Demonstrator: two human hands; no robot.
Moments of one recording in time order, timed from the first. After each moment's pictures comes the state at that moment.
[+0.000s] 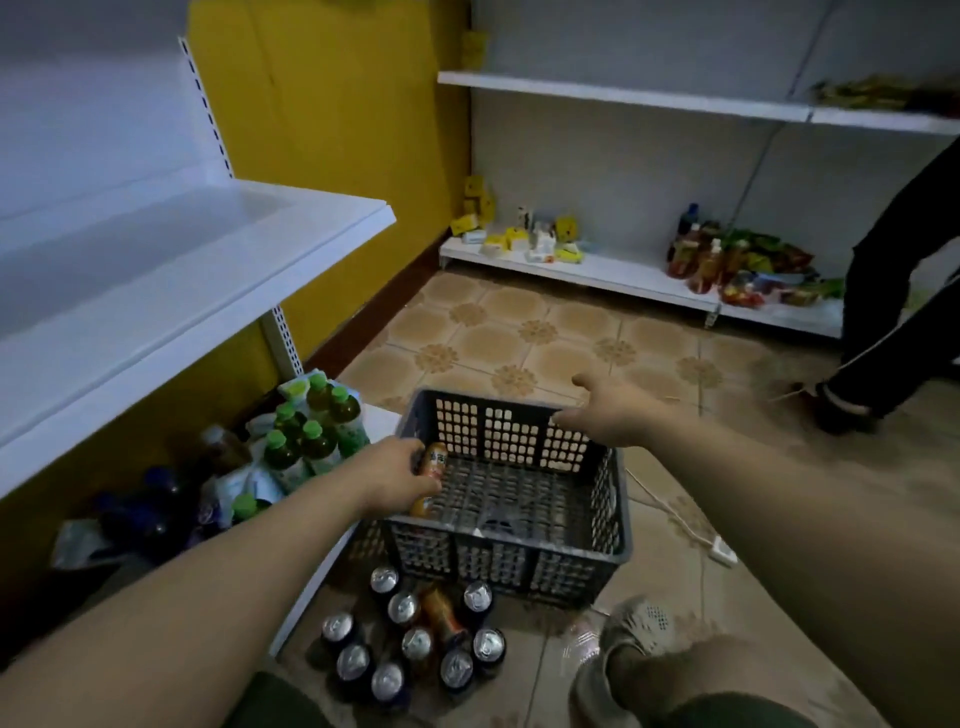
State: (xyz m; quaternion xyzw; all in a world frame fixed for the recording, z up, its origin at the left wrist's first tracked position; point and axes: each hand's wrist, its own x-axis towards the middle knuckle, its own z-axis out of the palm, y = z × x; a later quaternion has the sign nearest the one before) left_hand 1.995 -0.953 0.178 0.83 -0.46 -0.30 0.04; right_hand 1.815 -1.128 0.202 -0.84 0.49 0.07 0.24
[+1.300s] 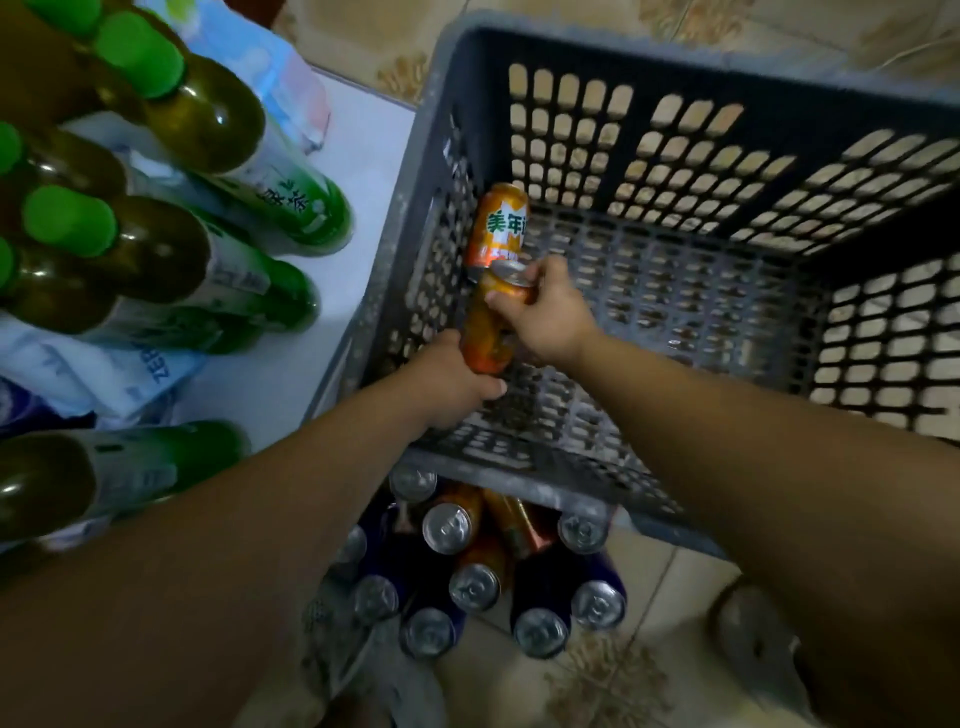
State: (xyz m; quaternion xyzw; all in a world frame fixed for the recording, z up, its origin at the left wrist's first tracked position) left_hand 2.150 -1.107 -0.226 0.81 -0.19 -0.54 0.13; right_hand 2.074 -1.218 -0.285 -0.65 0.49 0.02 0.58
